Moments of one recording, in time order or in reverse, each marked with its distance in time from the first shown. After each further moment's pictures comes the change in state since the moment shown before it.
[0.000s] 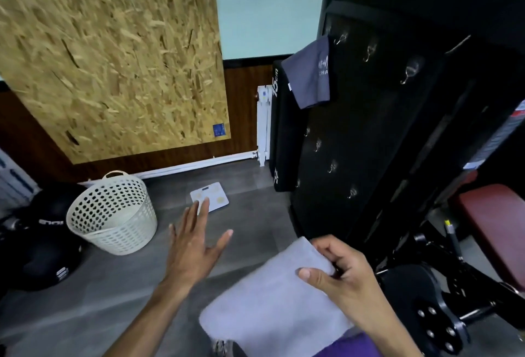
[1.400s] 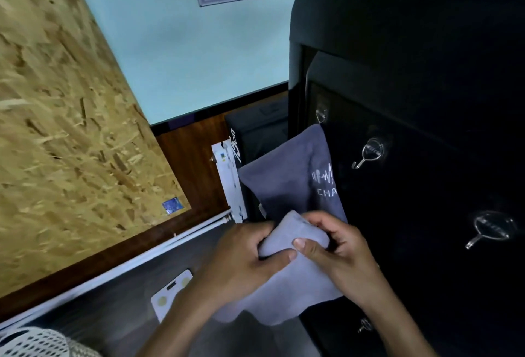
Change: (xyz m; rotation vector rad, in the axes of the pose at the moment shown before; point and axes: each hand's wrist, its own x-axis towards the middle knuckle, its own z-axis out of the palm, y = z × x) left_hand 0.572 0.211 0.060 -0.359 -0.457 0.503; right_hand 0.574 0.026 -0.181 0.034 0.259 -0.061
